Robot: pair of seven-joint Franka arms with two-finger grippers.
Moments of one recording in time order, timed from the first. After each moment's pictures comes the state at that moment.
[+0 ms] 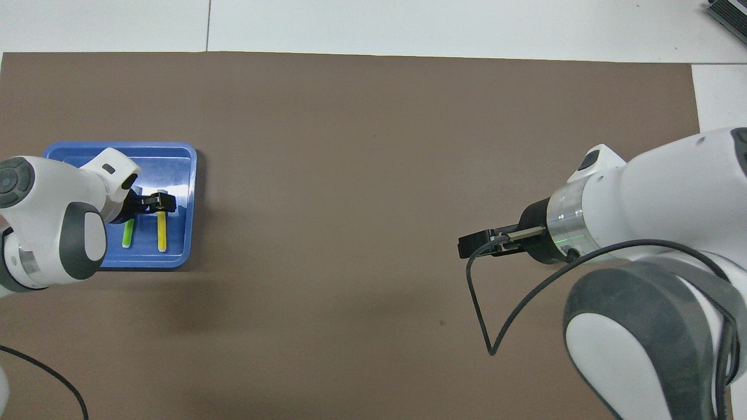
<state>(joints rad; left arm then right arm) -0.15 0.22 0.17 -2.15 -0.11 2.43 0.00 0.21 -0.10 0.10 -1.88 0.34 1.78 0.13</state>
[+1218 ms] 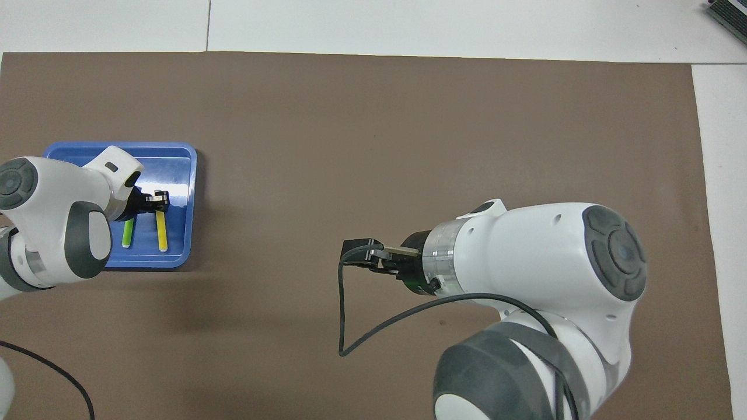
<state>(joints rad) -0.16 0.23 0.17 -2.15 -0.14 2.45 0.00 0.46 -0.08 0.10 -1.96 0.56 2.12 0.58</state>
